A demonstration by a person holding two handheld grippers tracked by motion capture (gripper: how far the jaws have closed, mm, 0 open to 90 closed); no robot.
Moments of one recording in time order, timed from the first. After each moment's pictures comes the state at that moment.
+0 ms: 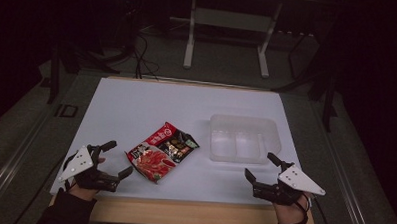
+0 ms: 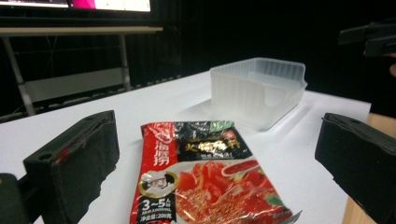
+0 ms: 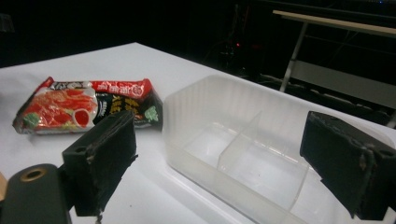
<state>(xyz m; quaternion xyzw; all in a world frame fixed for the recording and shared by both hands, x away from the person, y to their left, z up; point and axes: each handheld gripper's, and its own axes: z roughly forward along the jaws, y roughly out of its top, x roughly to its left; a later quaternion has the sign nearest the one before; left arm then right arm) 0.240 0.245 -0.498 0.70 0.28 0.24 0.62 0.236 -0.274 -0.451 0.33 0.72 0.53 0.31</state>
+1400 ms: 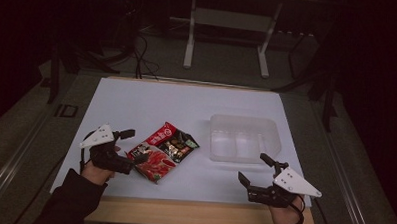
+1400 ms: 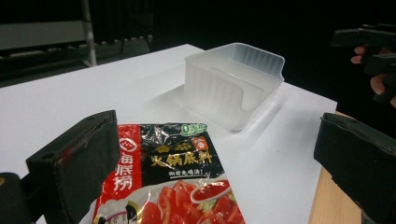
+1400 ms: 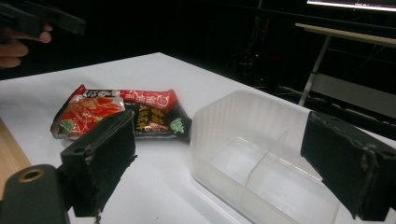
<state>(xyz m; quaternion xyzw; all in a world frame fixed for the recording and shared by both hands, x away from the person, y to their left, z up) 0.285 0.210 -0.450 0.74 0.30 0.14 0.58 0.229 -0.259 -0.444 0.29 0.73 0.55 0.29</state>
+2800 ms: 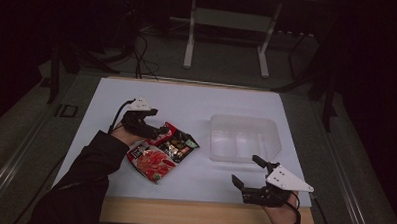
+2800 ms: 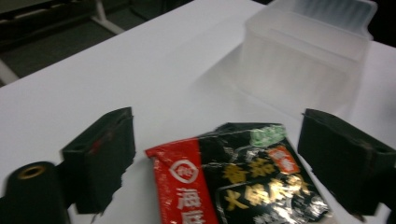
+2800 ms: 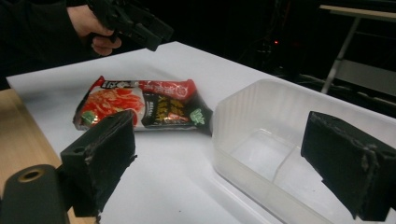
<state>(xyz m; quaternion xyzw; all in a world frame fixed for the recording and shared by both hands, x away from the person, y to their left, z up) 0.398 0.166 -0.455 0.82 0.30 0.13 0.48 0.232 -0.247 -0.448 0.28 0.75 0.55 0.24</state>
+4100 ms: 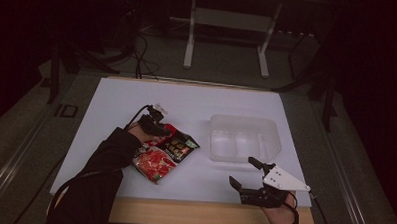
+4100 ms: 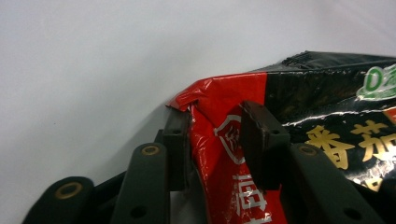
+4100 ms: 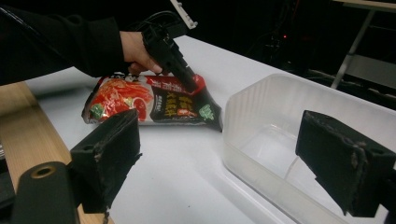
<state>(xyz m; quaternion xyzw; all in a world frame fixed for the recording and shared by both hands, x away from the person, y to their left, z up) 0.451 0.134 -0.517 0.88 0.36 0.07 0.31 0.231 -0.243 -0.450 0.28 0.76 0.54 0.23</state>
